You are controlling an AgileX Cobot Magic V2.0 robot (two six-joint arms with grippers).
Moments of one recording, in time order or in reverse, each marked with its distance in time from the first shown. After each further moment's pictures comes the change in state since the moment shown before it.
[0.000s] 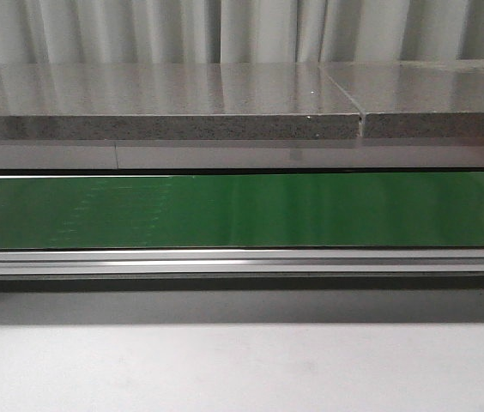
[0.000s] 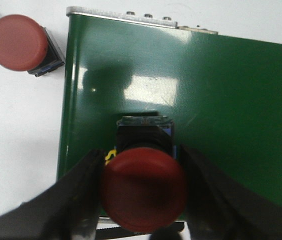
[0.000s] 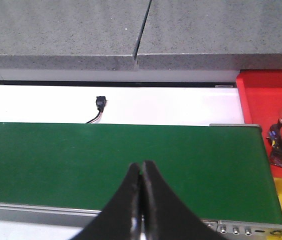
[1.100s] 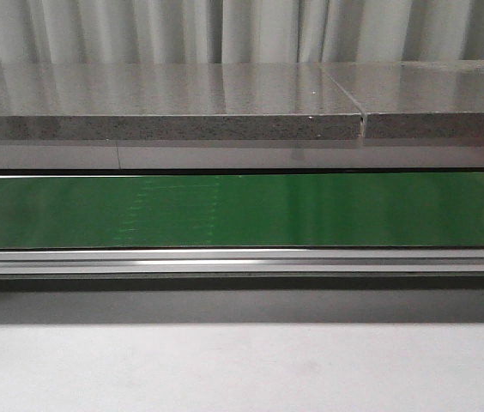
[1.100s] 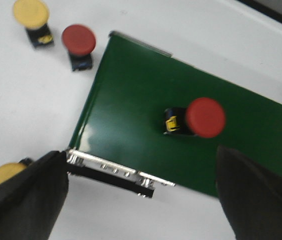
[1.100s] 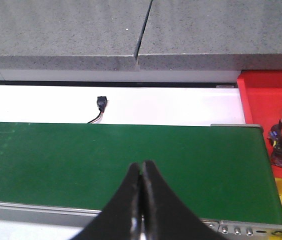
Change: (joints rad) left arm 0.157 -0.414 0.185 -0.102 -0.017 -0.129; right arm 0.000 0.000 0.000 0.000 0.000 0.000
